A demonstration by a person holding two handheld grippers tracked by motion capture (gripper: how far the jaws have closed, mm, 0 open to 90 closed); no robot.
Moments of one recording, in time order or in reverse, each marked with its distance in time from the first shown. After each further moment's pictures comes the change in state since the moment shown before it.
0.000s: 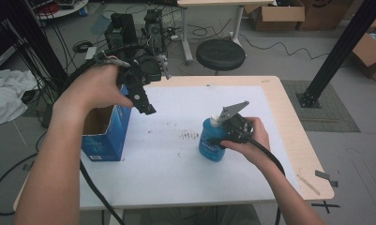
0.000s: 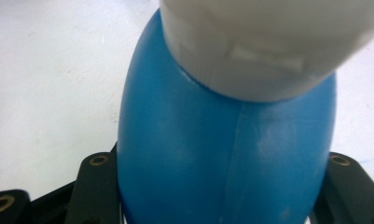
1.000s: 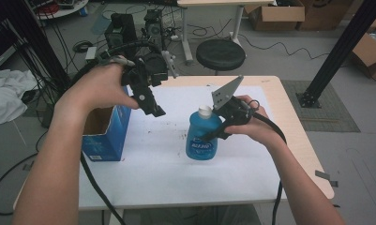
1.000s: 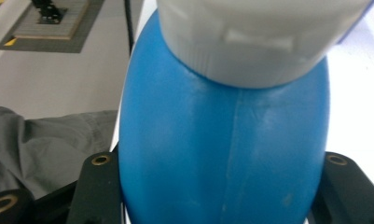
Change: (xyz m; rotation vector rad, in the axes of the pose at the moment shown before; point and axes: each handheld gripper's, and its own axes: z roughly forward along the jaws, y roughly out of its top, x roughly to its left) left arm -0.014 0.013 -0.014 -0.117 -0.071 0.060; right arm -0.006 0.068 -0.033 -0.080 0.426 -0.305
